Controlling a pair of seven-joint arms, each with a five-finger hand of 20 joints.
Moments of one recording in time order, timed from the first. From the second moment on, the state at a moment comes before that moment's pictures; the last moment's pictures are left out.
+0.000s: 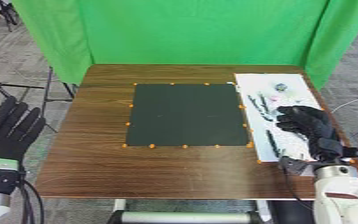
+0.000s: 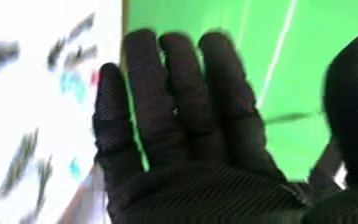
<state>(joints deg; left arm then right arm) 142.2 -56.7 -112.7 -128.9 6.8 7.9 24.8 -122.7 -59.8 95.7 -125.2 -78.3 21.6 5.5</state>
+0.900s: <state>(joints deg) 143.6 -56.7 -112.8 -129.9 5.9 9.6 26.5 -112.8 -48.8 85.5 -126.6 -141.1 -12.2 41.3</state>
